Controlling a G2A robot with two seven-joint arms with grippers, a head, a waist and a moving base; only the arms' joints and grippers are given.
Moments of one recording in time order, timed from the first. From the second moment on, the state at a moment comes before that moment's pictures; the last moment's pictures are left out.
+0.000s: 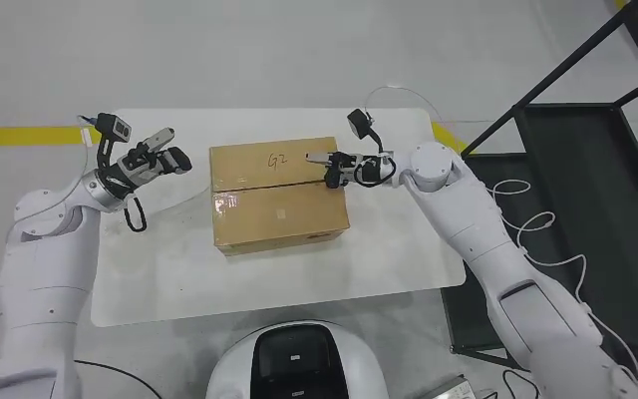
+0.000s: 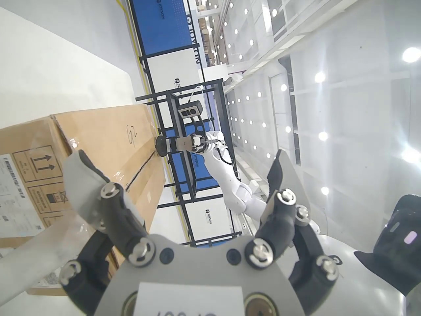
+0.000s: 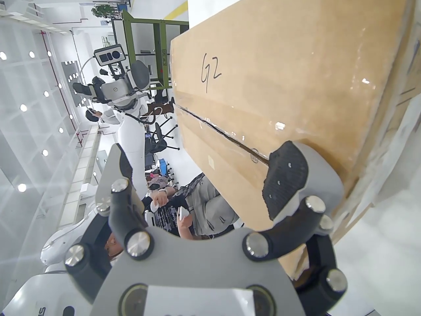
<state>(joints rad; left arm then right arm) 0.89 -1.10 -1.43 -1.06 -0.46 -0.36 -1.15 -0.71 -1.18 0.96 -1.05 0.28 -0.09 0.99</state>
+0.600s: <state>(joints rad) 0.99 -1.10 -1.45 -1.17 -0.47 -0.35 -0.94 -0.71 -1.18 0.96 -1.05 0.28 -0.09 0.99</state>
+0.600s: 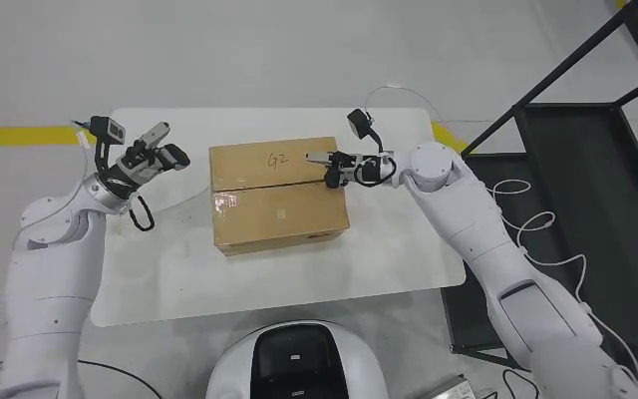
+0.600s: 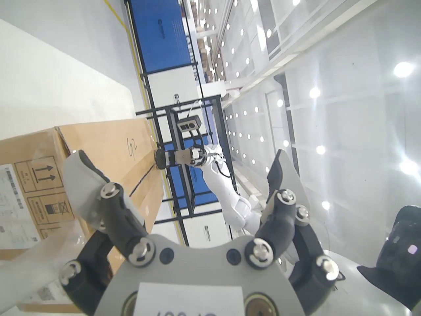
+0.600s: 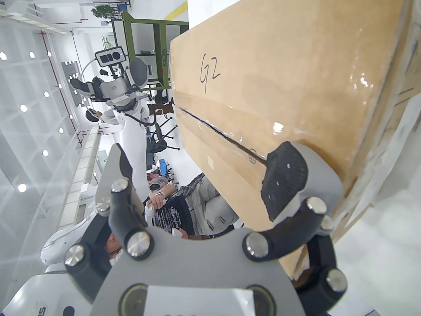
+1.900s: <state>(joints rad) 1.46 -1.11 -1.54 -1.52 -0.58 -0.35 -0.50 -0.71 -1.18 0.96 -1.05 0.28 -0.09 0.99</state>
